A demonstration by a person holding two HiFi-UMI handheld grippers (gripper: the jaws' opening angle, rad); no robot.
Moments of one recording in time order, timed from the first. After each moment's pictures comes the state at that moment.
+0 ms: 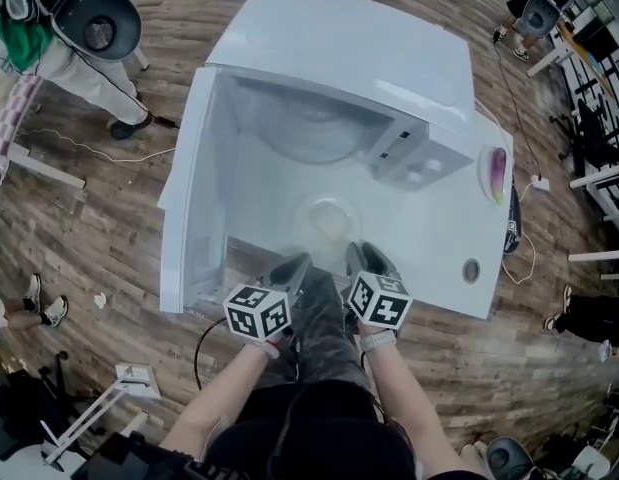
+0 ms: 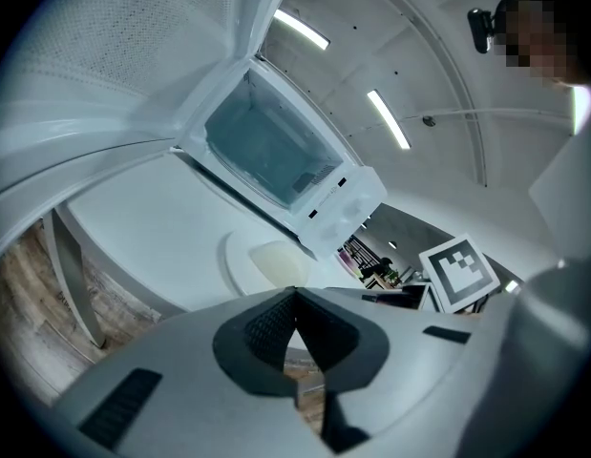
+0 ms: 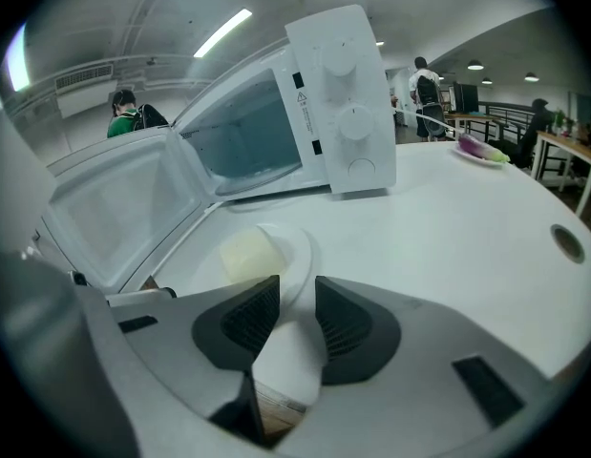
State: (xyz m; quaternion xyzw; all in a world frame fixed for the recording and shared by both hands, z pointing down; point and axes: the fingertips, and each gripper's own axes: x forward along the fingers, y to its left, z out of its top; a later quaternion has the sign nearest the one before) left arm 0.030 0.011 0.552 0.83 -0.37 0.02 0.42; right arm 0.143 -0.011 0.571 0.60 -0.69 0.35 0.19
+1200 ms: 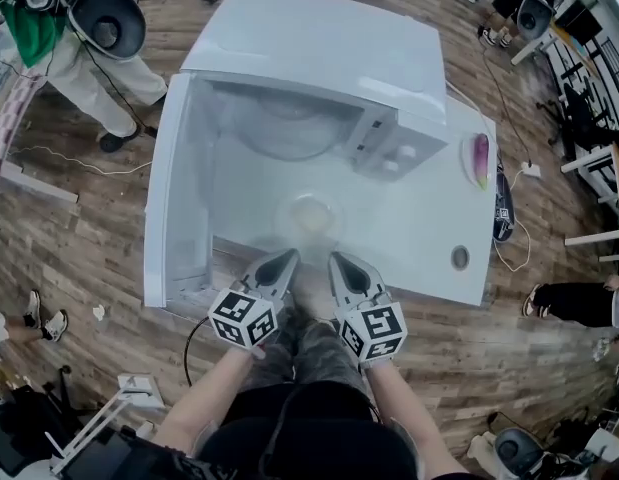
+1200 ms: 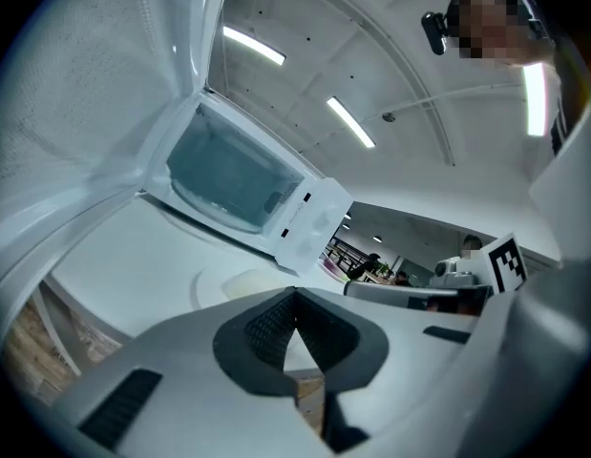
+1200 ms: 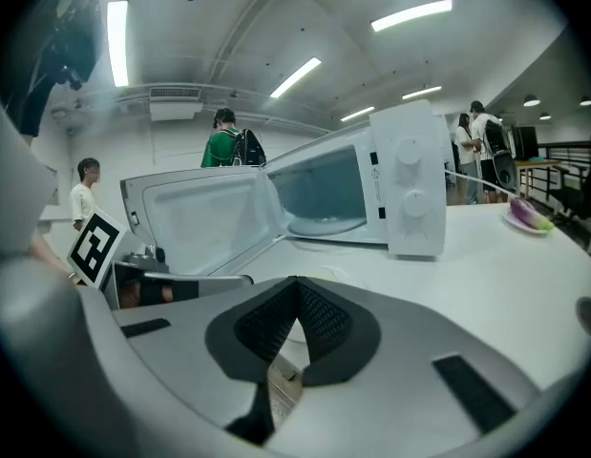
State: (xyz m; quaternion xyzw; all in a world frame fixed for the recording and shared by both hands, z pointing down) left arm 0.036 0.015 0.513 0.88 -0.36 0.00 0.32; right arm 0.102 0.027 0.492 0.51 -0.83 0.20 0.13
